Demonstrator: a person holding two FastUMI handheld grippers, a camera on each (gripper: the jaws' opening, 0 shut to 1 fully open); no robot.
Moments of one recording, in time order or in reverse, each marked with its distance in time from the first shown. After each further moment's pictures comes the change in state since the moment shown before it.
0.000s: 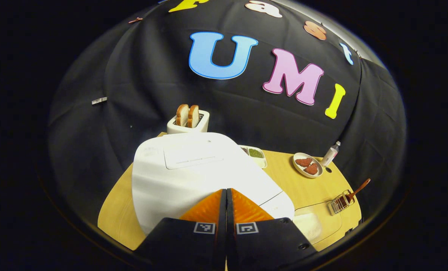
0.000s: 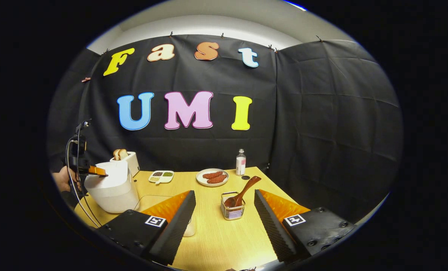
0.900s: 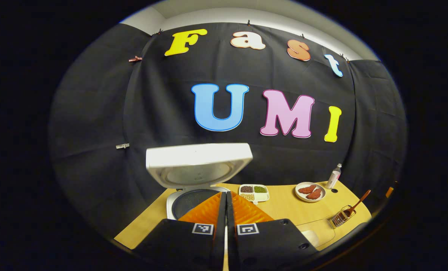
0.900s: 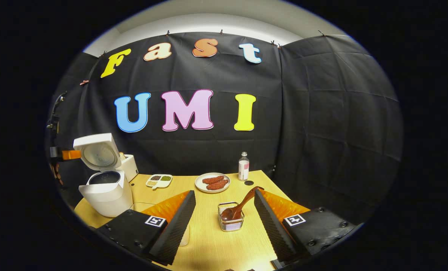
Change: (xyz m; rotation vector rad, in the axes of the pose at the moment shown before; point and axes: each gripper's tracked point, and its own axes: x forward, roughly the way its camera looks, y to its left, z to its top) left arm -0.125 -0.059 0.076 0.096 -0.348 0.136; right arm 0.081 -0.022 0.009 0.013 0.013 0.068
